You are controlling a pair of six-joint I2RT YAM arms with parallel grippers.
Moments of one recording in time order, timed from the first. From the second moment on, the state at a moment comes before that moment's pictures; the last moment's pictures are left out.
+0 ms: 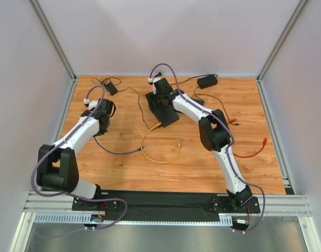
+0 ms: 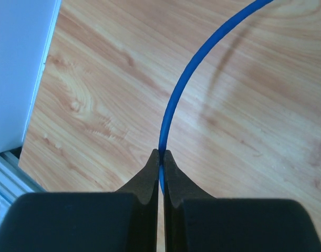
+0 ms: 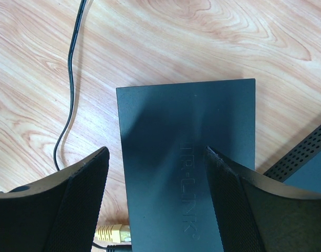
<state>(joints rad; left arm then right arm) -0.20 1.43 1.00 -0.76 -0.63 -0.48 0.60 2.42 2.09 -0.50 0.00 0.12</state>
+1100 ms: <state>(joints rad) -0.03 1.27 0.99 -0.49 -0.54 -0.54 0.59 2.42 2.09 -0.50 -0.03 0.12</state>
